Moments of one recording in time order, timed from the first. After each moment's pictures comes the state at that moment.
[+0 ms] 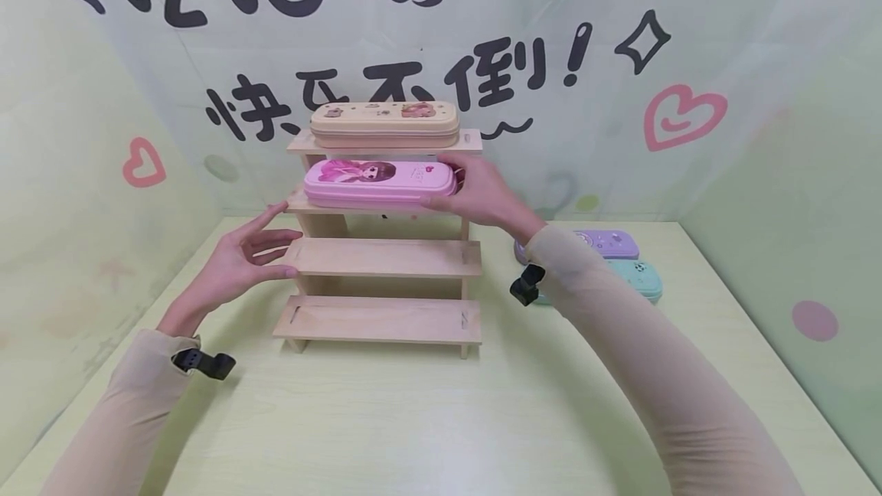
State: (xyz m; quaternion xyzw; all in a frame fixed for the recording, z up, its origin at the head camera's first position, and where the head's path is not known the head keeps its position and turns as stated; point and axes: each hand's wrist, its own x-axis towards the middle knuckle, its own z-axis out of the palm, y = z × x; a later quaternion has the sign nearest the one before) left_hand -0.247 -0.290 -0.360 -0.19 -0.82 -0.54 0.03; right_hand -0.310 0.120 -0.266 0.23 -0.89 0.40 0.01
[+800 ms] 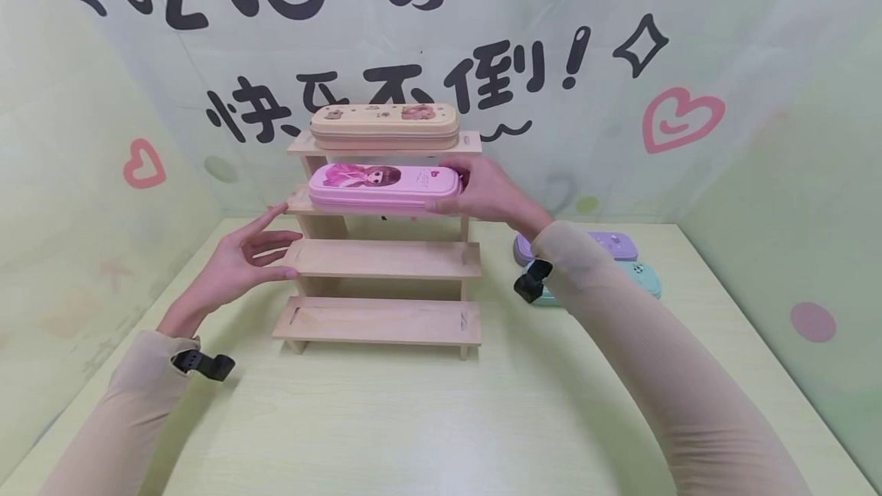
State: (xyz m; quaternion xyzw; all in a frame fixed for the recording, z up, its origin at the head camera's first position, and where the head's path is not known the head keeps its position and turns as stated) left_hand -0.247 -0.290 -0.359 -0.19 -0.83 -0.53 0.03; right_hand -0.309 0.128 -0.257 0.23 -0.88 0.41 -0.04
